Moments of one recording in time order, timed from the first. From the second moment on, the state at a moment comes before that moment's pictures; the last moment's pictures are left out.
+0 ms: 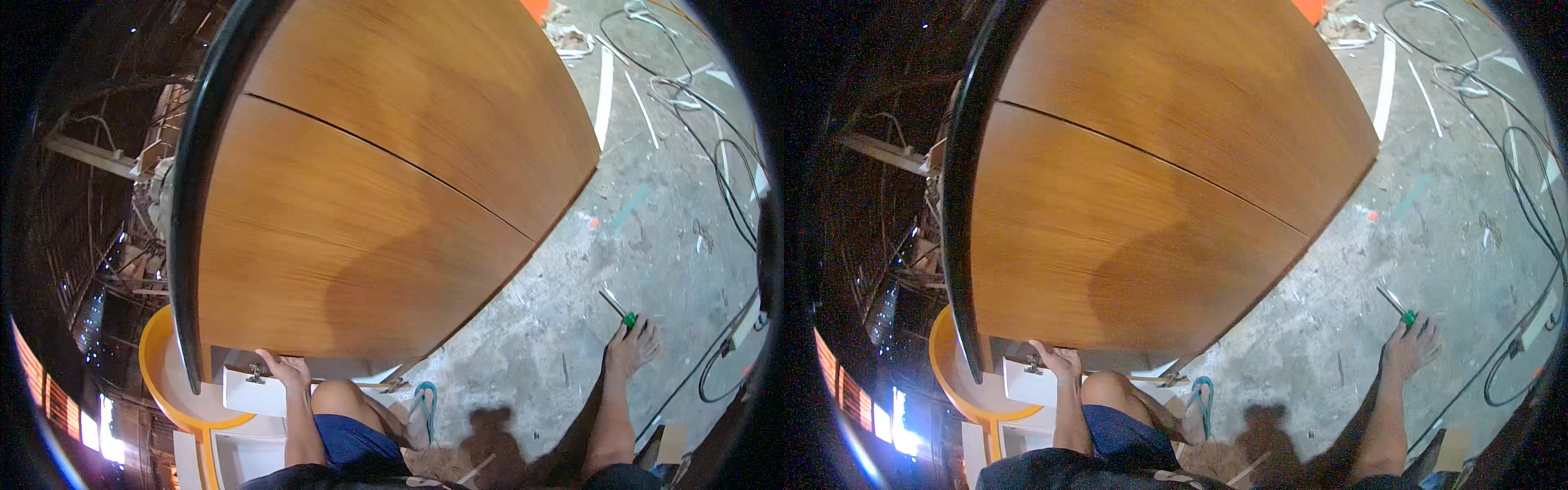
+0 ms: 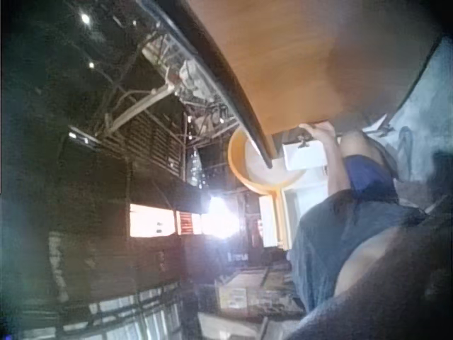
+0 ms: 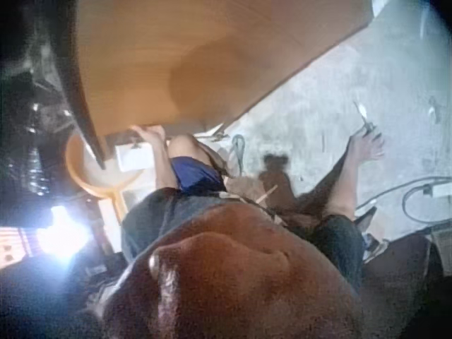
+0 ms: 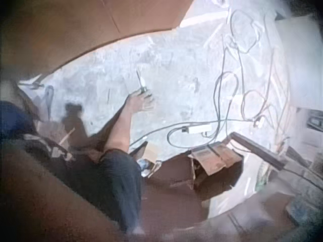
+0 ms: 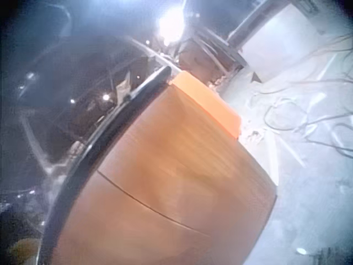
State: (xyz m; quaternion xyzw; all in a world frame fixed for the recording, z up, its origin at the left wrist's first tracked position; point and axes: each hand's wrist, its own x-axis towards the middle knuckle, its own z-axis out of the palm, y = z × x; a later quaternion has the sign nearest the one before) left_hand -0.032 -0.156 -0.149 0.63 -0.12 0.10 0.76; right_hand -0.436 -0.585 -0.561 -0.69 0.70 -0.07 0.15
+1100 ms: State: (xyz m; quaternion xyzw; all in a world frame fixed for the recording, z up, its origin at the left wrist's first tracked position) left_hand 0.043 -0.111 -0.242 0.69 -0.22 0.08 0.69; right_hand -0.399 -0.584 -0.570 -0.66 0.69 -0.30 0.01
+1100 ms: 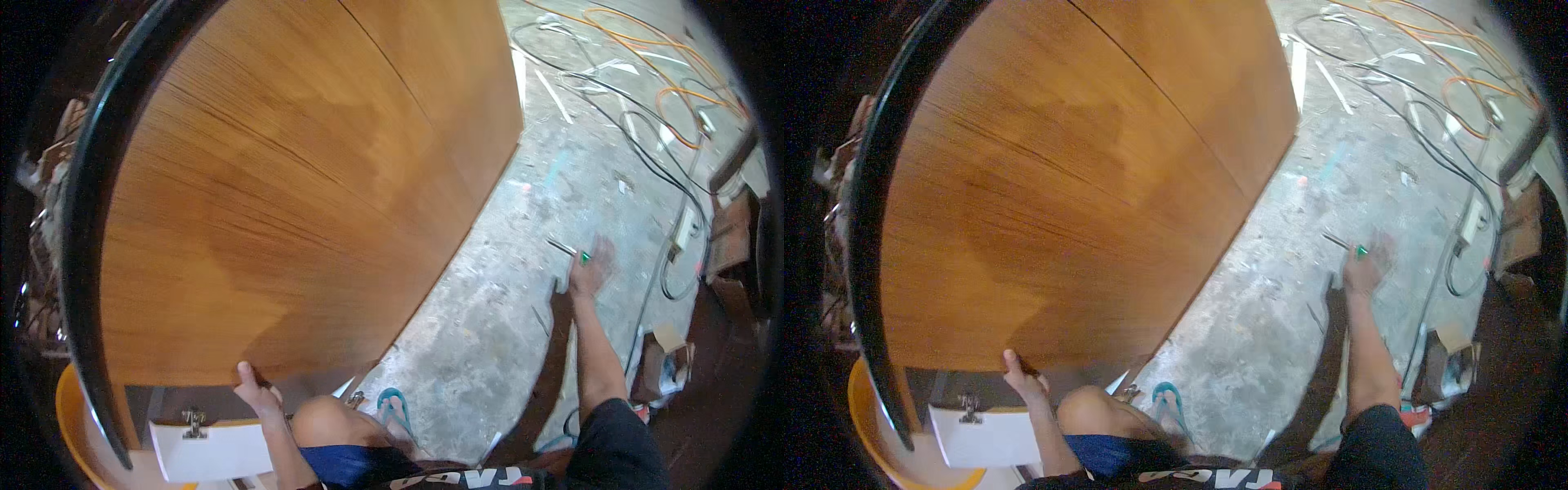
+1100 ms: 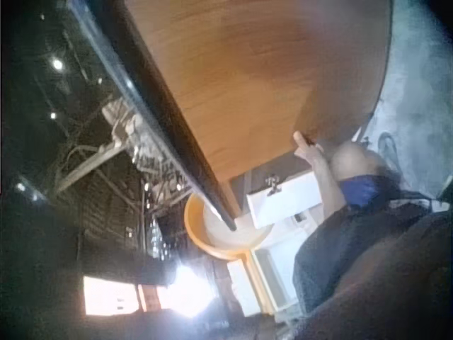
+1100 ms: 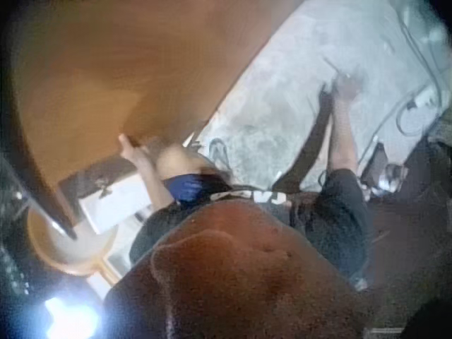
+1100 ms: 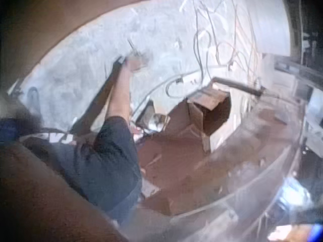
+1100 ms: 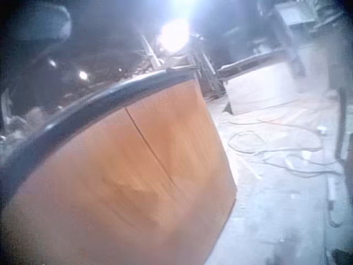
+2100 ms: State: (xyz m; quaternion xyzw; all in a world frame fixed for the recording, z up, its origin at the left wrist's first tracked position) left_hand 0.050 -0.087 -0.271 0.57 -0.17 -0.08 0.80; right_hand -0.085 -0.701 -0.537 -0.26 0.65 -0.49 0.52
